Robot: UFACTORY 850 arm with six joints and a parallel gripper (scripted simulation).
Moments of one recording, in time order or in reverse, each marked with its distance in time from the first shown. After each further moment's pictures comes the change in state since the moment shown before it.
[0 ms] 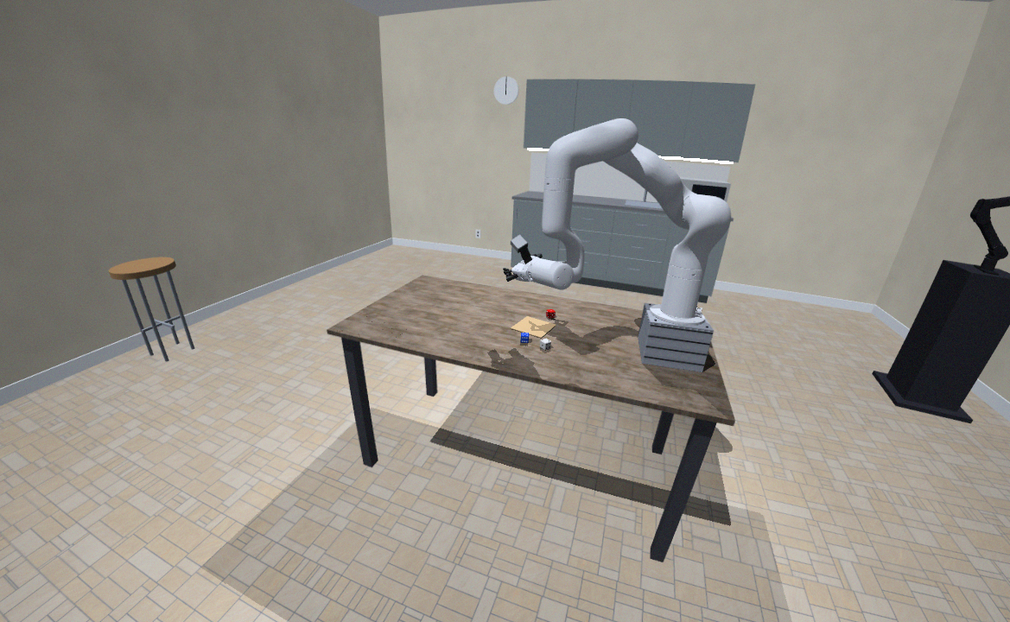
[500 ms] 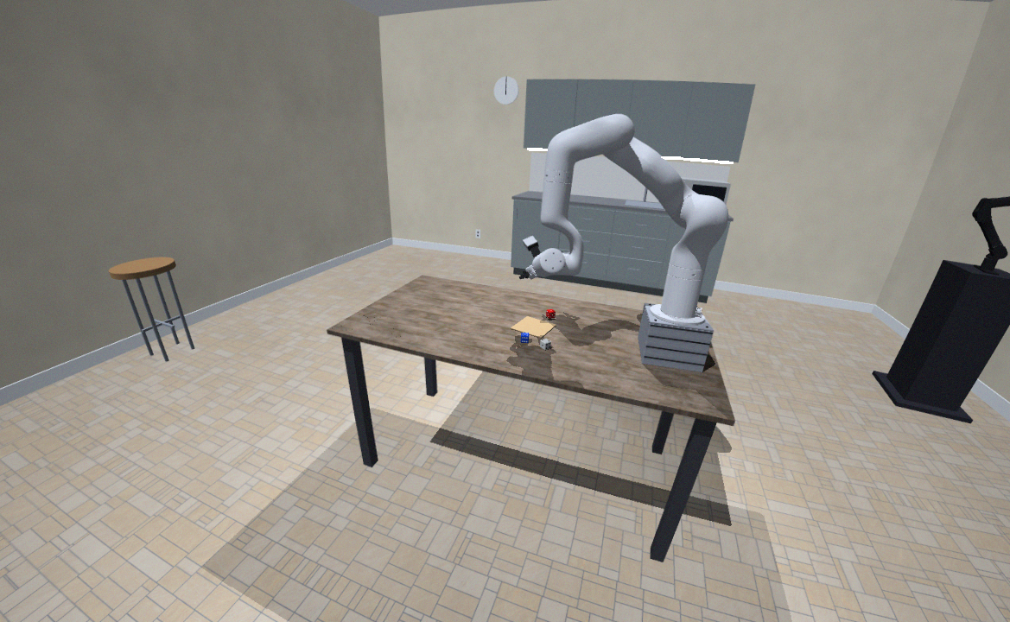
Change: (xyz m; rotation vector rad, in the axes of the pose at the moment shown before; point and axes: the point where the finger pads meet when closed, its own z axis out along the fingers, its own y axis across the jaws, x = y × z) arm -0.080 0.081 0.030 -0.217 -0.382 0.098
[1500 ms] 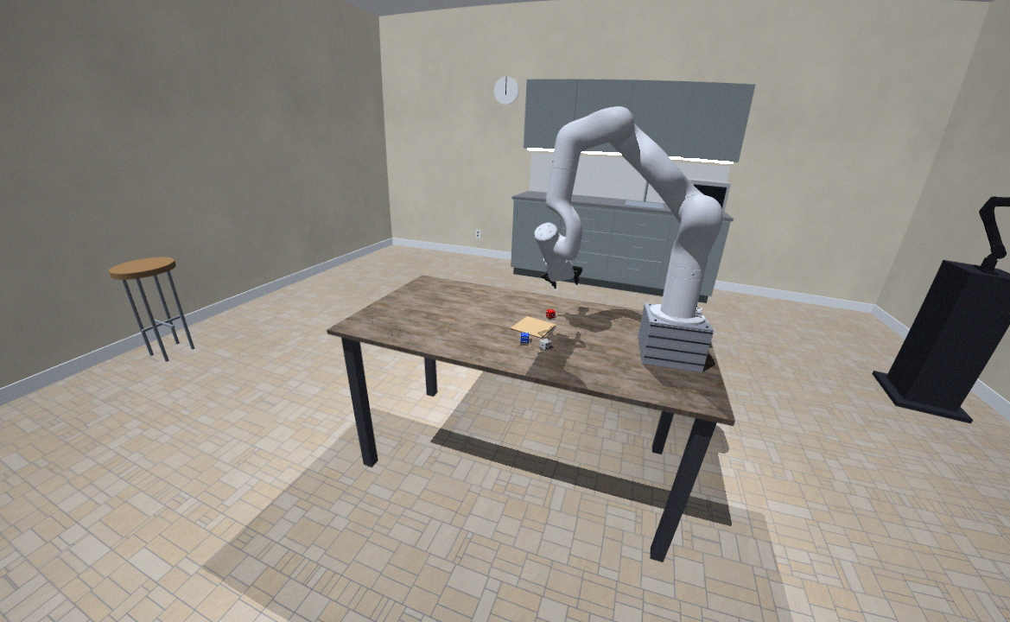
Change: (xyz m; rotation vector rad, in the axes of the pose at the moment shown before) arm -0.109 0.092 0.031 -0.307 -0.711 0.459
